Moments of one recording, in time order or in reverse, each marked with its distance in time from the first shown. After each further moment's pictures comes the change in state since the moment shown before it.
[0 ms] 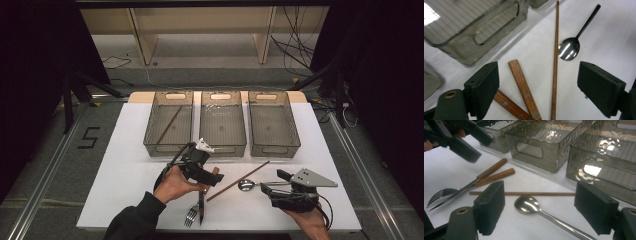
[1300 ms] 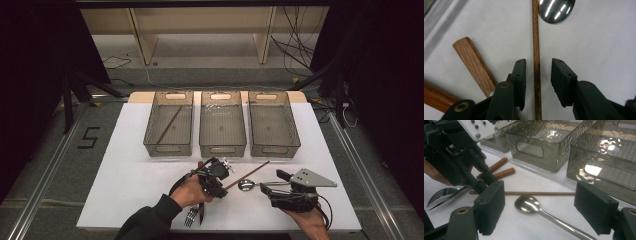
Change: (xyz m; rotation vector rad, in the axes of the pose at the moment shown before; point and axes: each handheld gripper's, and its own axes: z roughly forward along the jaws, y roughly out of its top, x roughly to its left) left arm -0.029 -0.004 0.056 0.320 -0.042 0.159; right arm 0.000 0.000 0.001 0.002 0.003 -0.003
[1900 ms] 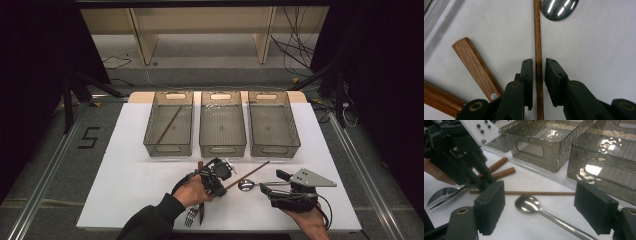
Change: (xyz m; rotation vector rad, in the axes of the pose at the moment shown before) left arm -0.004 0.006 0.004 0.042 0.045 0.025; right arm 0.000 0.000 0.001 0.003 0.001 -0.004
